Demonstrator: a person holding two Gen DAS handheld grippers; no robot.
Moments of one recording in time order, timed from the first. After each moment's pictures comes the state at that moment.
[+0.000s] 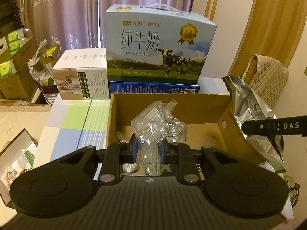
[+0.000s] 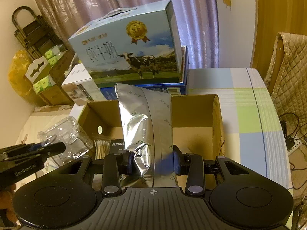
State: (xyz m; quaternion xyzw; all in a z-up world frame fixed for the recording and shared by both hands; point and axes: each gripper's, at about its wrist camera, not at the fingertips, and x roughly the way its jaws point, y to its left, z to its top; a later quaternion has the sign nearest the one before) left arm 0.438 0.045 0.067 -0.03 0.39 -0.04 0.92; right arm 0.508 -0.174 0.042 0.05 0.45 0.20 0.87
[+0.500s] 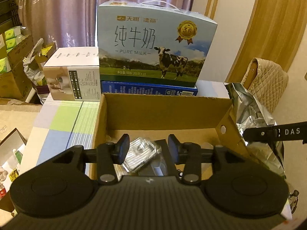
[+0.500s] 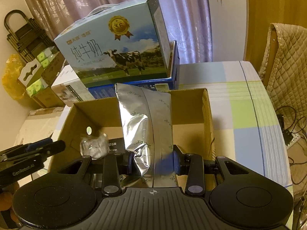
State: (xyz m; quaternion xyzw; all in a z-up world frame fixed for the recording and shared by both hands) left arm 0.452 0.036 0.050 -0.05 0.38 -0.05 0.92; right arm 0.520 -0.191 0.025 0.06 0.46 0.18 0.87
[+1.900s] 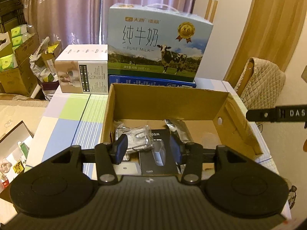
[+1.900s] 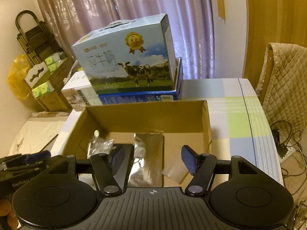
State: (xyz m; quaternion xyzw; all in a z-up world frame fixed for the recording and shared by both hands) left arm 0.398 0.043 0.061 -0.05 0.37 -0.04 0.93; right arm 0.468 -0.191 0.051 0.04 0.41 0.20 0.89
